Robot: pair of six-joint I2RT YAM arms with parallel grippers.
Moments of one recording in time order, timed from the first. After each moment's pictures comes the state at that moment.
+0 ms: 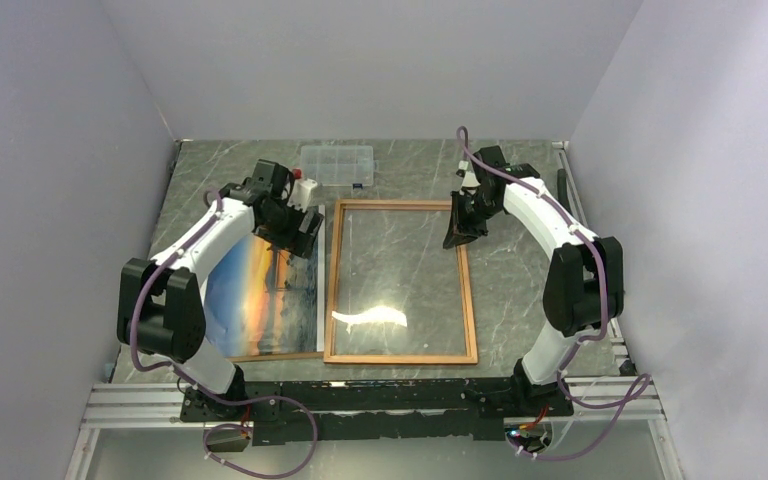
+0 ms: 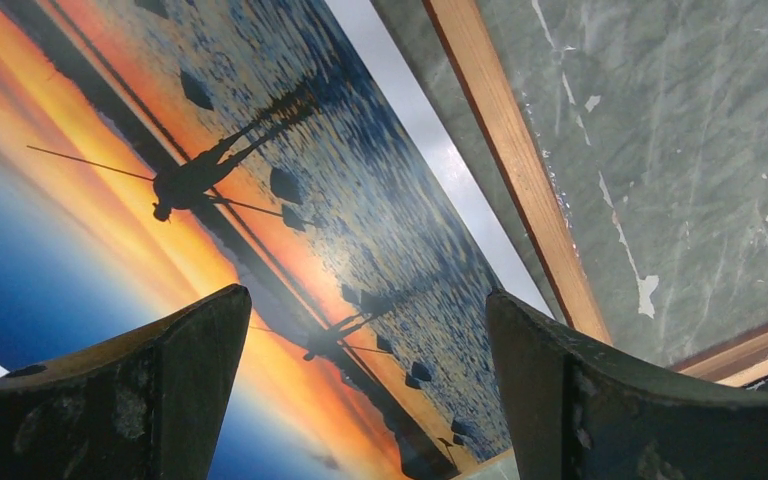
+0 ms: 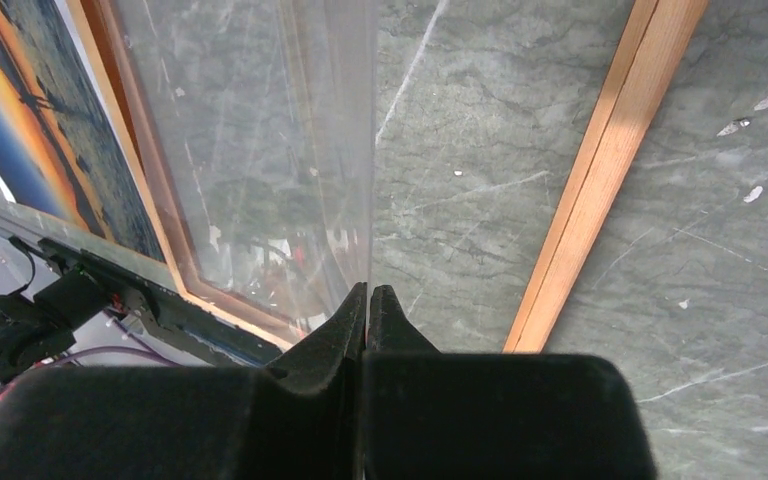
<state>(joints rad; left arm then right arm) -0.26 1.58 1.23 -0.77 0.19 0.18 0.23 1.72 1.40 -0.94 -0.40 0.29</state>
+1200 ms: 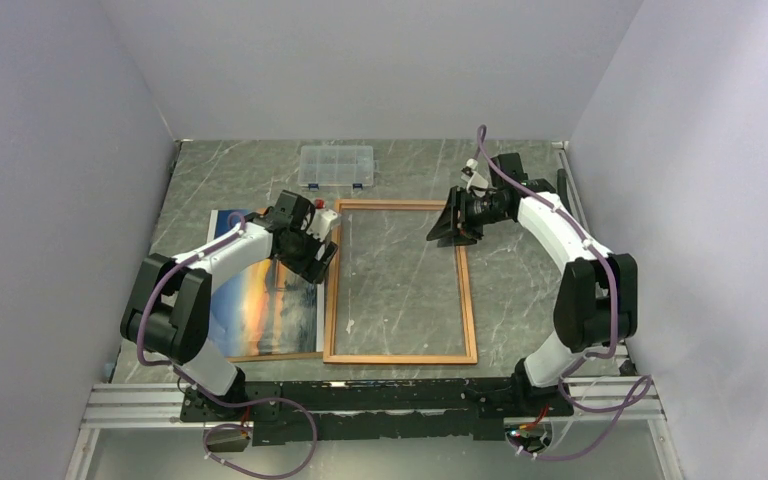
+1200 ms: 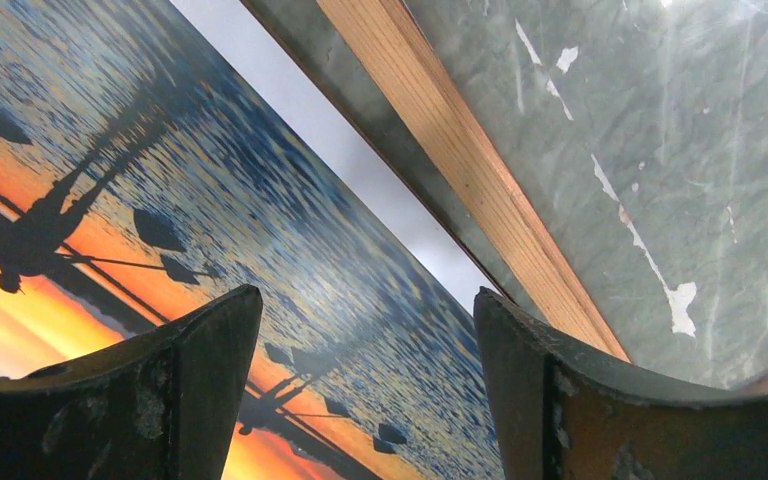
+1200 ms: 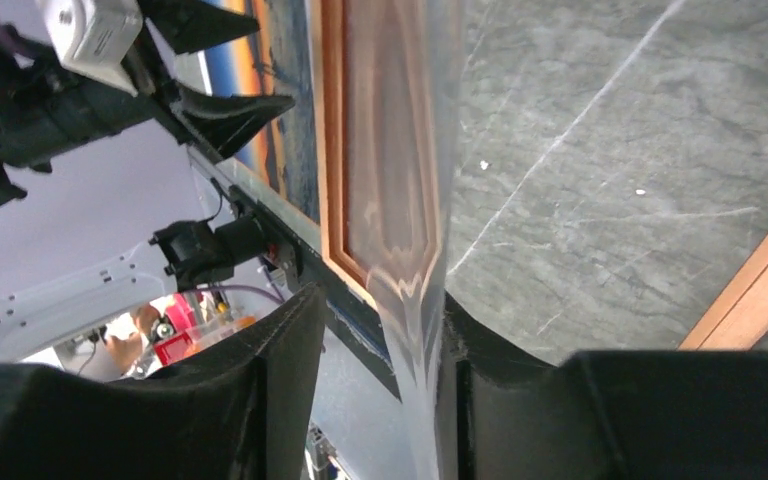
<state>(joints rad) -0.39 1.59 0.99 -0.55 0.17 0.21 0.16 1.63 1.26 -0.74 -0.77 0.39</state>
